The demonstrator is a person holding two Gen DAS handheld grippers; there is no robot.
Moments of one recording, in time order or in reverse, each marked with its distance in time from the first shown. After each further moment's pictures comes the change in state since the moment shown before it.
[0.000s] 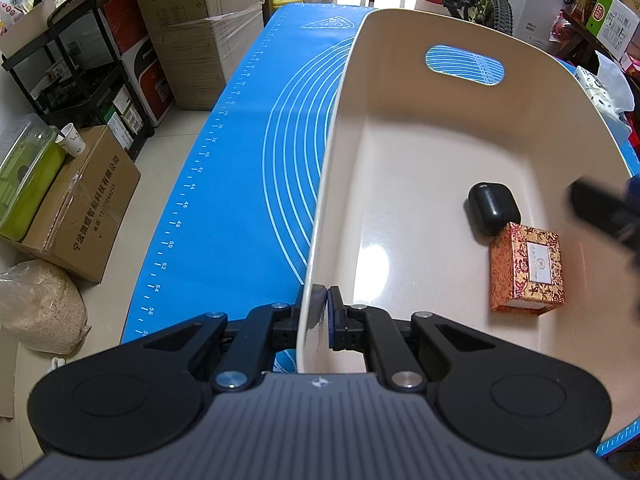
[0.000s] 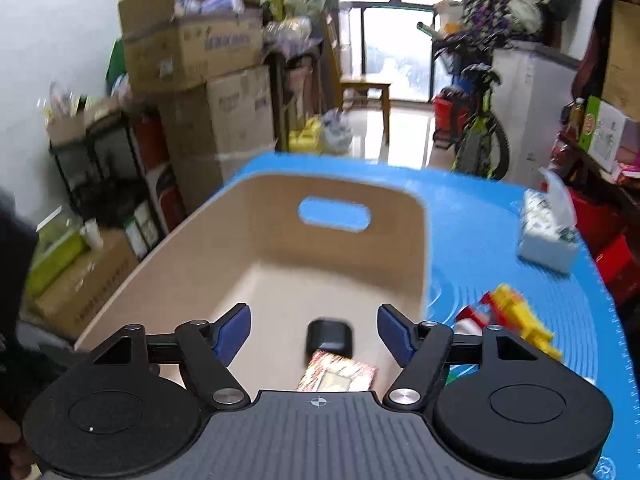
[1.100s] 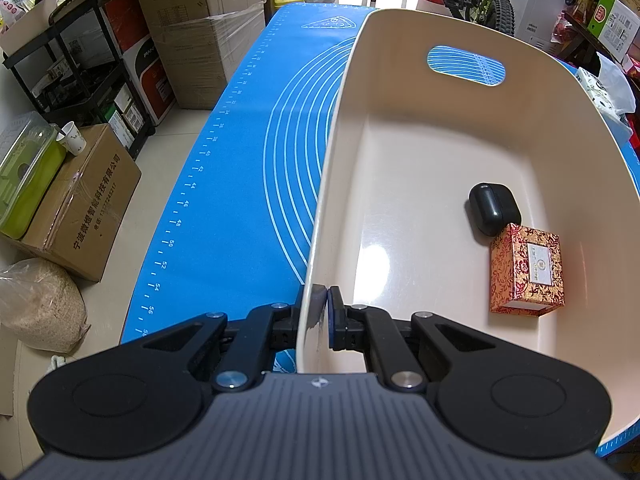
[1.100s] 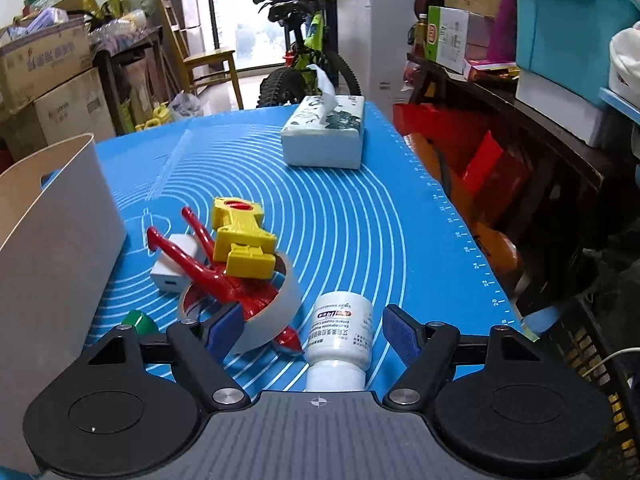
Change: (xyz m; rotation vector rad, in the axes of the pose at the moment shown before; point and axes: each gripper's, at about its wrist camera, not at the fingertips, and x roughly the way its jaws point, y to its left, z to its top) left arm 0.000 0.000 0.000 -0.001 0.000 0.002; right arm 0.022 -0.203 -0.079 0.256 0.090 -0.302
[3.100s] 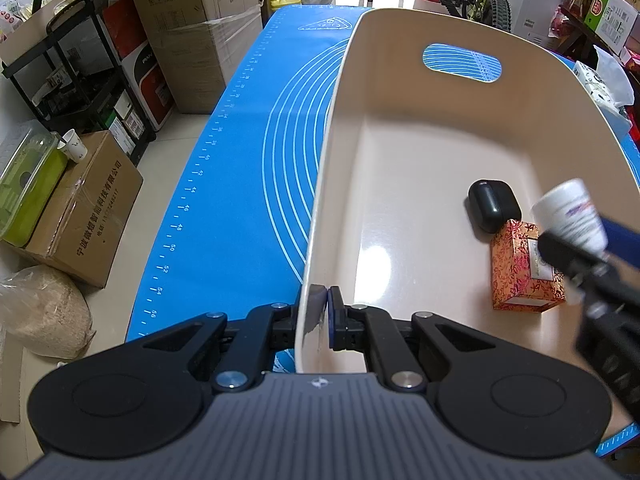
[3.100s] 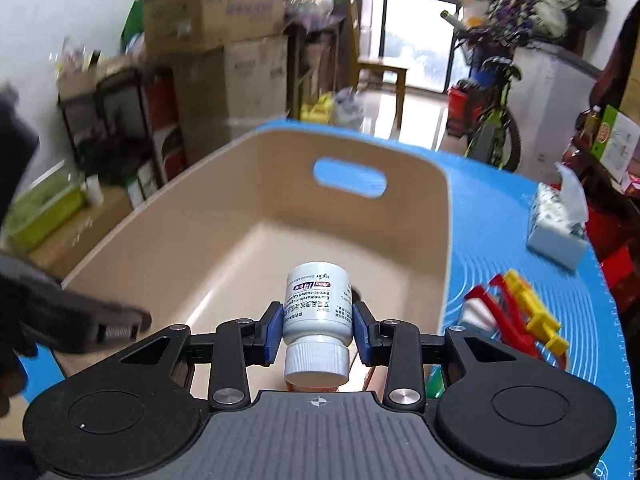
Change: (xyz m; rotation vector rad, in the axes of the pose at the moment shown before) left arm 0.000 -0.006 -0.001 0.016 -0.003 0.013; right arm -0.074 0.219 -0.006 -0.380 -0.002 0.281
